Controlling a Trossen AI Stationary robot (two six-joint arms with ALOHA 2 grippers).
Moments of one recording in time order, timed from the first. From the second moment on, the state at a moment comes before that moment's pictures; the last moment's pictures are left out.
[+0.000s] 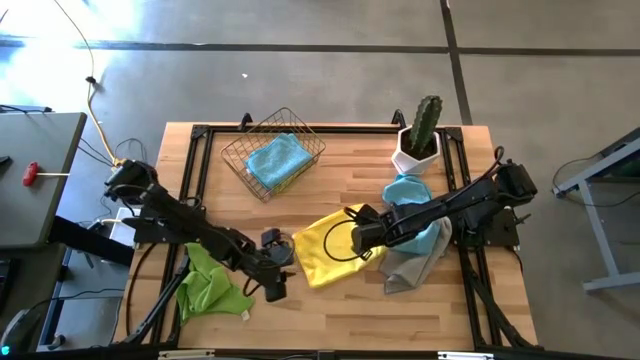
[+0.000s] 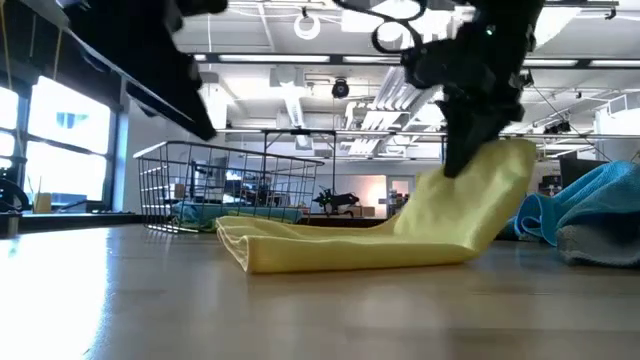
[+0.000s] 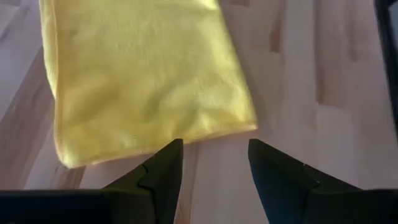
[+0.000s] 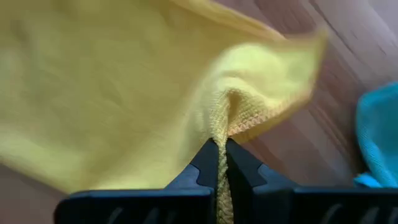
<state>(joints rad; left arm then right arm) -0.41 1.56 0.92 -0.29 -0.35 -0.62 0.27 1.66 1.13 -0.82 0.33 0.92</state>
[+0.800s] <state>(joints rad) -0.52 1.46 0.92 -0.54 -0.47 -0.64 0.30 1.88 1.29 -0.38 0.28 0.86</state>
